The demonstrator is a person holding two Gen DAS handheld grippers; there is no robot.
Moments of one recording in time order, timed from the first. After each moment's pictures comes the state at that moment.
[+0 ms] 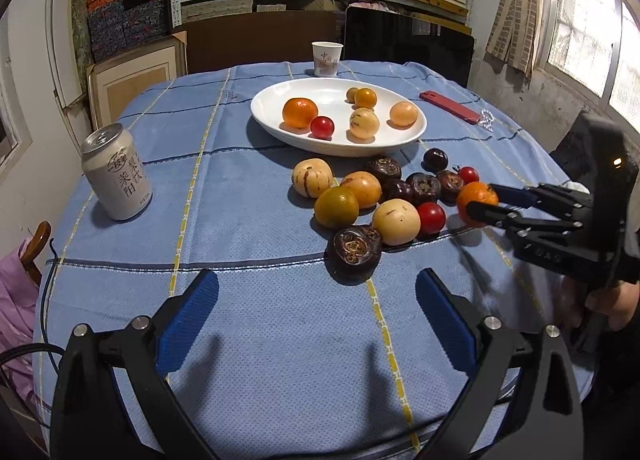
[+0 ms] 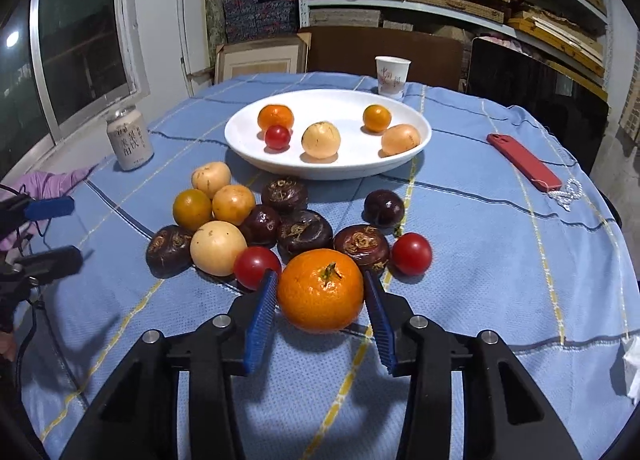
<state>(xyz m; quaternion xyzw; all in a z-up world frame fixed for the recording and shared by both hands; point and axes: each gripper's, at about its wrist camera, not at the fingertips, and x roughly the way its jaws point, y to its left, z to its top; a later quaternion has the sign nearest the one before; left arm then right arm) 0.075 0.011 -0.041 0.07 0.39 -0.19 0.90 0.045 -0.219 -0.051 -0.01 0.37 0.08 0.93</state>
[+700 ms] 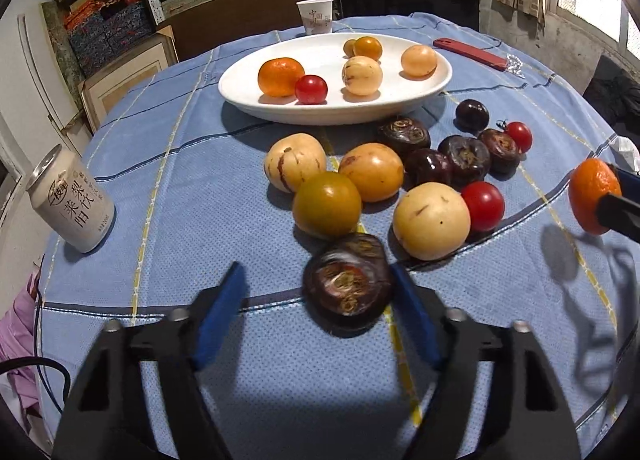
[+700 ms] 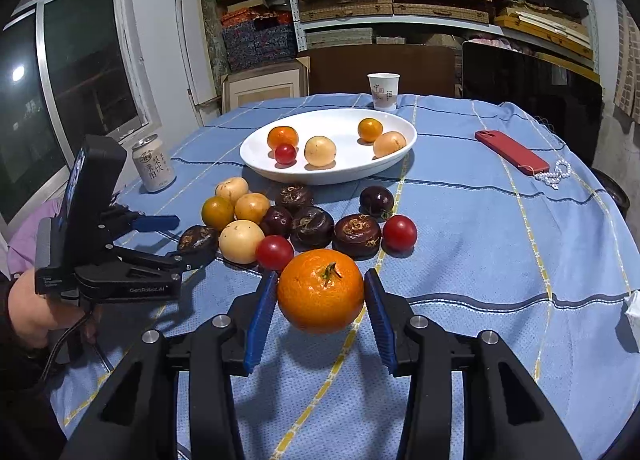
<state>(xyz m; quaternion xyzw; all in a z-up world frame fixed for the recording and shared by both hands) 0.129 -0.042 -0.092 0.15 0.42 -0.16 0.88 0.009 -0.237 -0.045 0.04 0.34 0.10 0.93</state>
